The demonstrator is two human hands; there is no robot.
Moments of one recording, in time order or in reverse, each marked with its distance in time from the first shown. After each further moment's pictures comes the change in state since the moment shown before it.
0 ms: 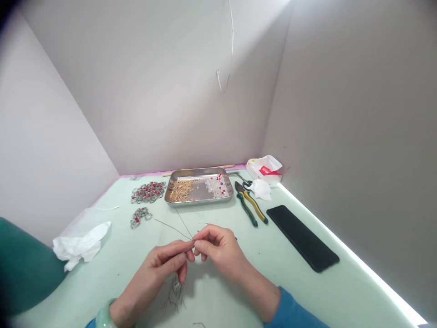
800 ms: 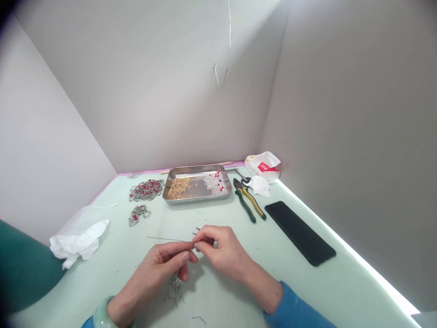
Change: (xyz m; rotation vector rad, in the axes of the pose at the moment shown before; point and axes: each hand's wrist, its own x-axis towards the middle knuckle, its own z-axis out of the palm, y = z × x) left_hand 0.002 -0.003 0.003 0.148 0.029 -0.093; right_hand -0.006 -0.003 -0.007 -0.506 0.000 -0.129
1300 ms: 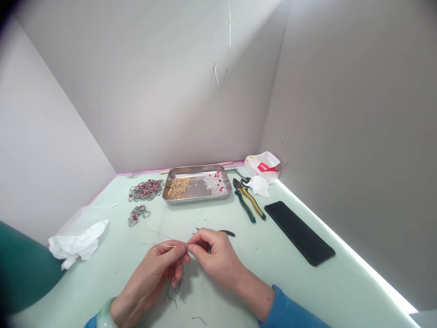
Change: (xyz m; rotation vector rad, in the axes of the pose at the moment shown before) left_hand 0.005 -0.005 0.009 -0.368 0.164 -0.166; right_hand -0.001 -0.001 0.017 0.066 0.052 0.021
